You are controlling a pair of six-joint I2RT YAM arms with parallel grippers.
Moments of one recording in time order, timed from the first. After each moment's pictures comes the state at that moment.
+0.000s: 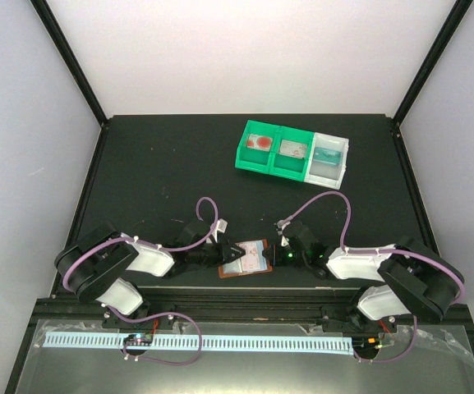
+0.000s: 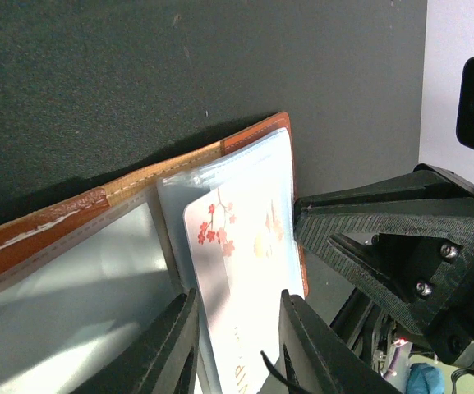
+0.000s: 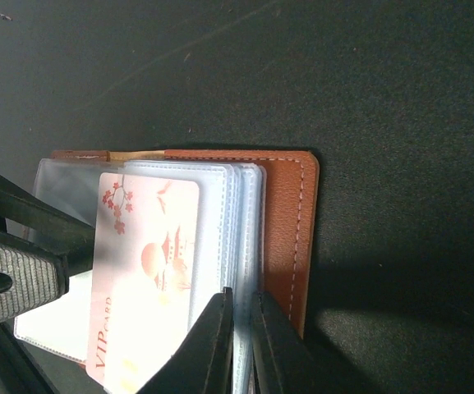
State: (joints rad) left arm -0.77 1.51 0.29 0.59 0.45 -1.05; right arm 0.83 1.38 0.34 0.25 -0.20 0.79
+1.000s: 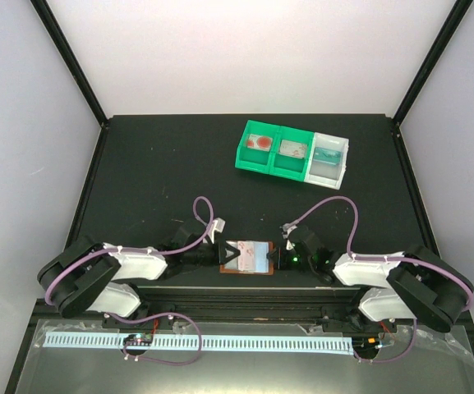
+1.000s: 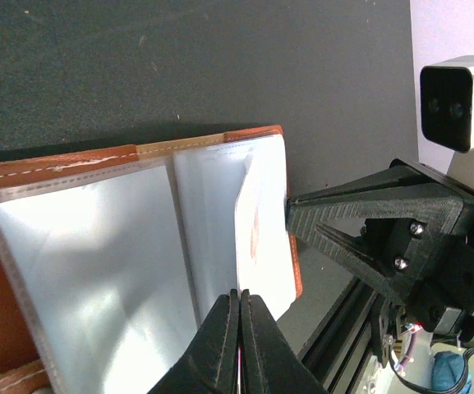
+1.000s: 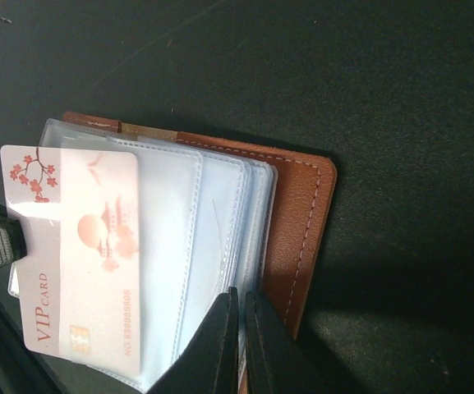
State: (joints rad) left arm -0.76 1.38 0.28 0.48 0.44 -0.95; right arm 0.83 1.31 0.27 0.27 -0.18 0.82
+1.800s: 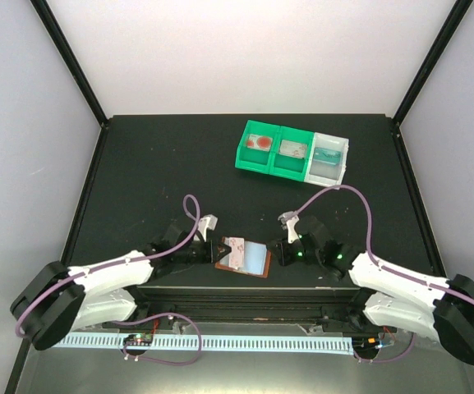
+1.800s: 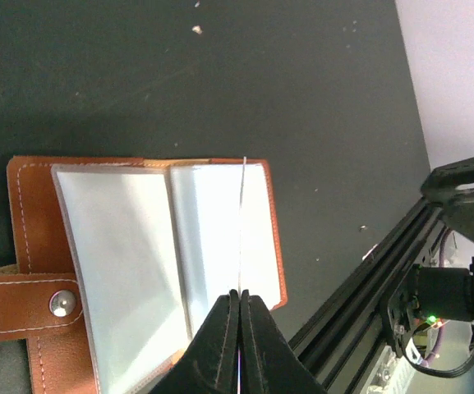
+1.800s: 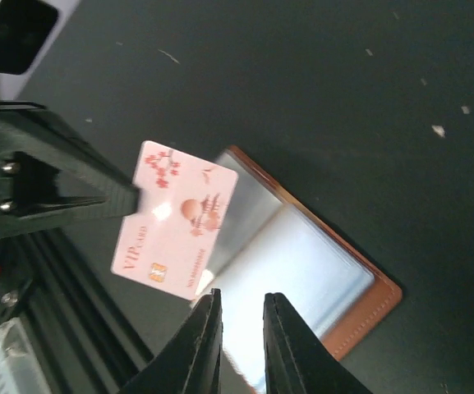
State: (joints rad) left arm -0.73 1.06 0.32 0.10 0.37 -0.82; right arm 0.83 0.99 0.44 -0.12 -0.20 0.51
